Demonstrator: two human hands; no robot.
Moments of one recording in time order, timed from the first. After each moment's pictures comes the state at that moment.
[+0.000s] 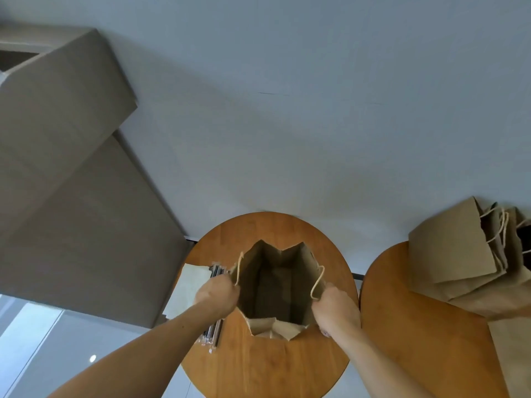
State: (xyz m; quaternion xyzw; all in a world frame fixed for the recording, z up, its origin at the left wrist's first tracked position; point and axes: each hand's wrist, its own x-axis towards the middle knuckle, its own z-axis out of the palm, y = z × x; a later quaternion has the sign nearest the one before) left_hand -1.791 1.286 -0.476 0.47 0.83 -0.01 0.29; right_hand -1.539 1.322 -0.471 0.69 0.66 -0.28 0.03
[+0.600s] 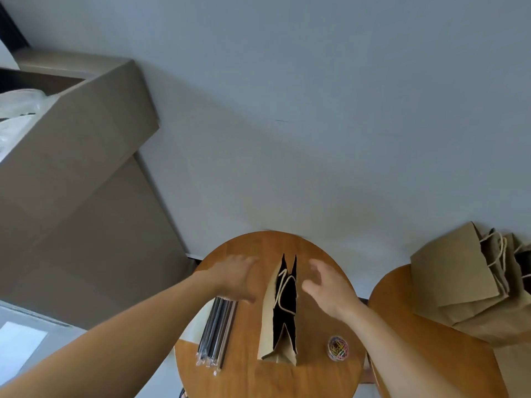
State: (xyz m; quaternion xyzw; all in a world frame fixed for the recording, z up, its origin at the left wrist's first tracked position) left_hand -1.831 1.336 -0.418 0.68 0.66 -0.09 0.29; right_hand -1.579 1.358 -0.402 0.57 0.72 -0.39 -0.05
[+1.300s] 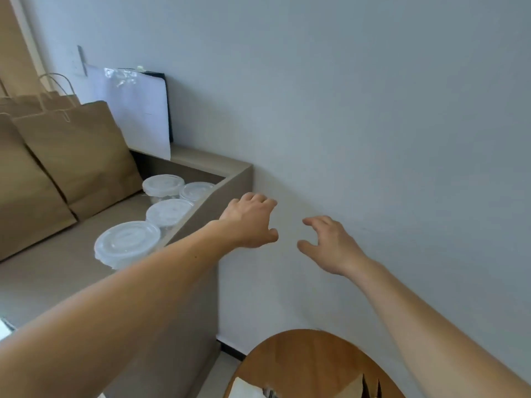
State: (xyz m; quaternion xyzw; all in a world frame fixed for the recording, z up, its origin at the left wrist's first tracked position) left_hand -2.024 1.375 -0.161 0.66 0.74 0.09 -0.05; right_hand -1.831 1.442 -0.183 0.43 0.89 -0.12 -0.12
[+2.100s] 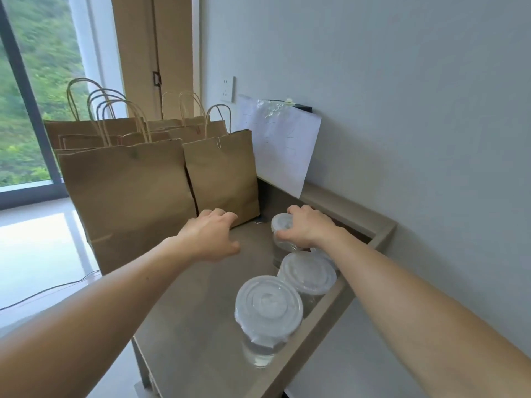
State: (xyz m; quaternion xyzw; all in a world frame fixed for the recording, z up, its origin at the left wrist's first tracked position) left_hand -2.309 1.242 -0.164 0.43 0.90 0.08 0.00; right_hand -2.196 1.434 -0.144 0.28 0.96 -0.06 0.00
